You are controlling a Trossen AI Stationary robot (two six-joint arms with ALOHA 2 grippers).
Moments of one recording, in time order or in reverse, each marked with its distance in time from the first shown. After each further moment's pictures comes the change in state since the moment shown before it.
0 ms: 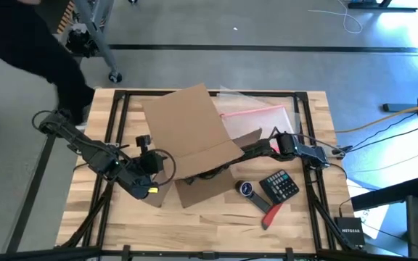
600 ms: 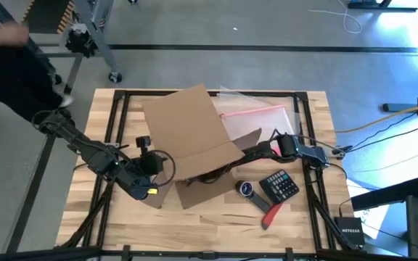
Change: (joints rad) left arm 0.000 0.000 0.001 0.002 0.008 0.002; right arm 0.051 0.001 0.009 -0.015 0.047 0.164
